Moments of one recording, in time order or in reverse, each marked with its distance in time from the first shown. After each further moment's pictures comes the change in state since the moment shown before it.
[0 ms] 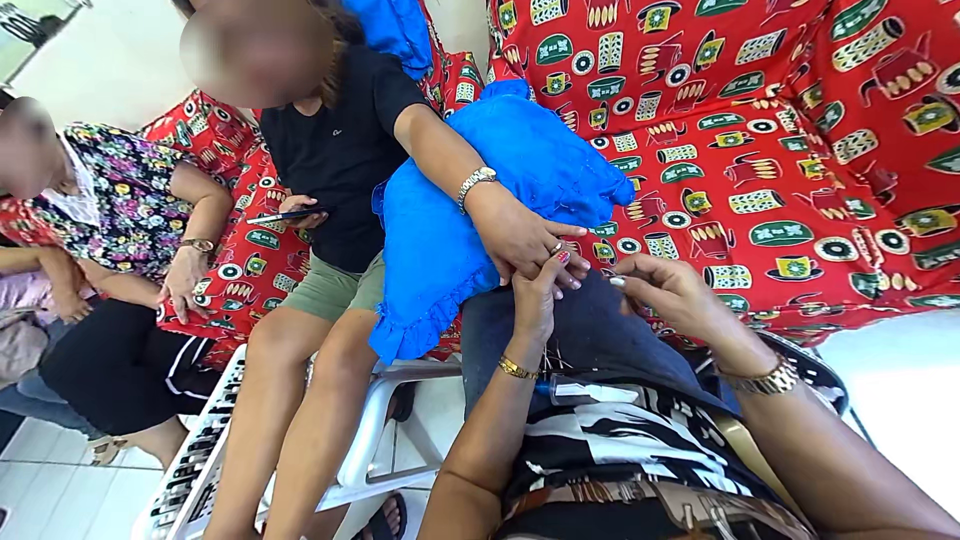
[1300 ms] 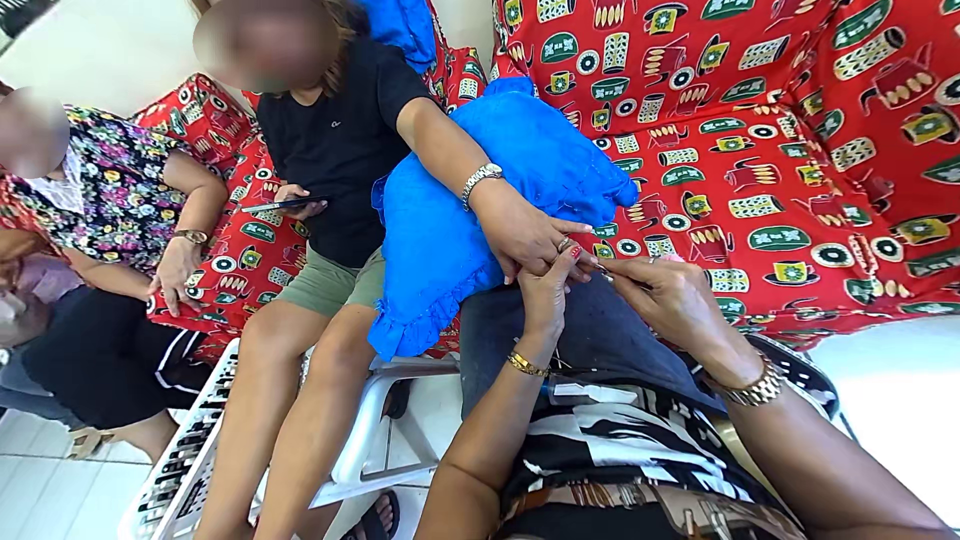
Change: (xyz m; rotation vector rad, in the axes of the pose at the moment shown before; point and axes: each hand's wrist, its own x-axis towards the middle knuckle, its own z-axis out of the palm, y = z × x) left_hand 0.000 -0.005 0.014 0.002 0.063 0.067; right_hand 0.003 -0.015 0.015 -0.618 0.226 -0.311
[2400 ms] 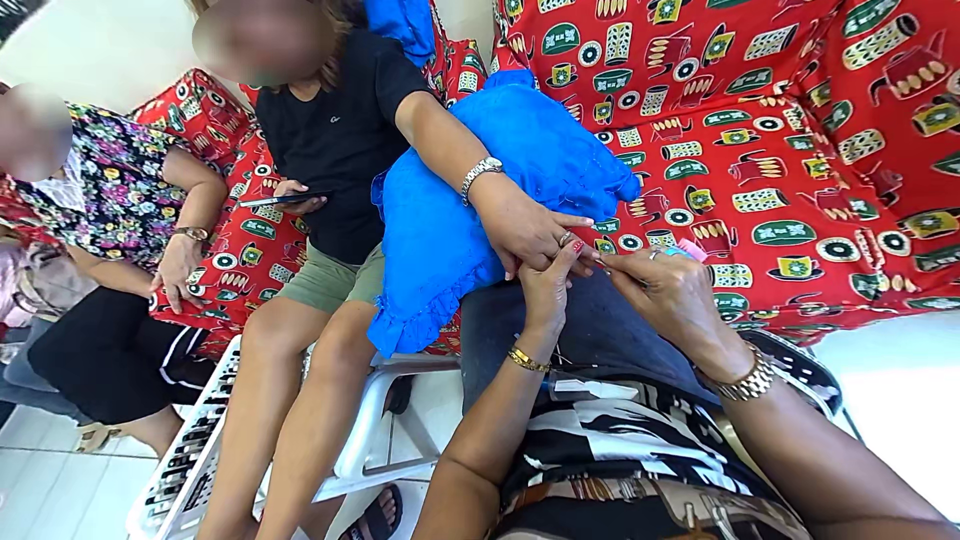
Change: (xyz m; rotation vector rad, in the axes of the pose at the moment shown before) left_hand 0.000 0.000 -0.001 0.054 -0.011 0.014; right_hand 0.000 0.001 0.009 -0.083 0.094 -0.059
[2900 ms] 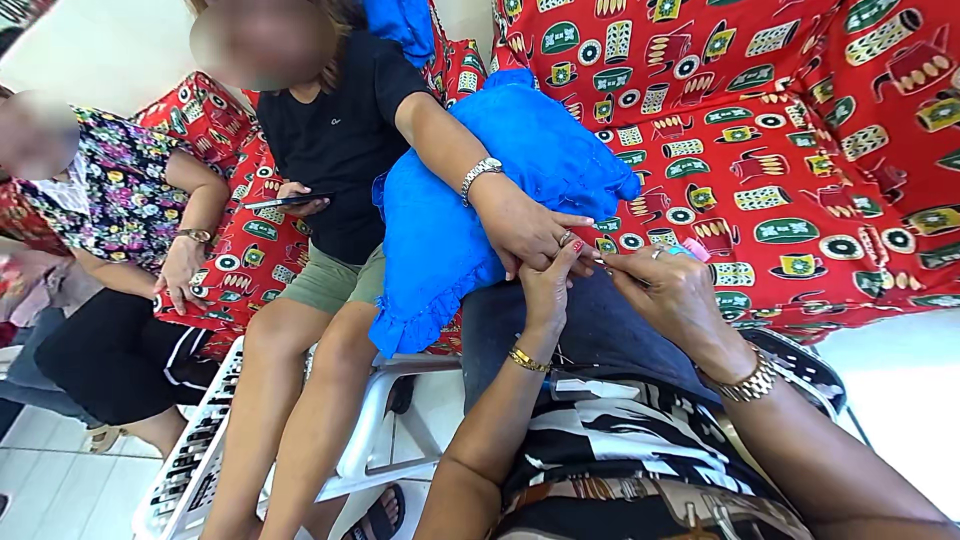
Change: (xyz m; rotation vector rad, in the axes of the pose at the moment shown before) left_hand -0.001 0.000 0.000 -0.005 0.006 -0.007; right_hand 0.000 0.000 0.000 0.002 0.010 0.002
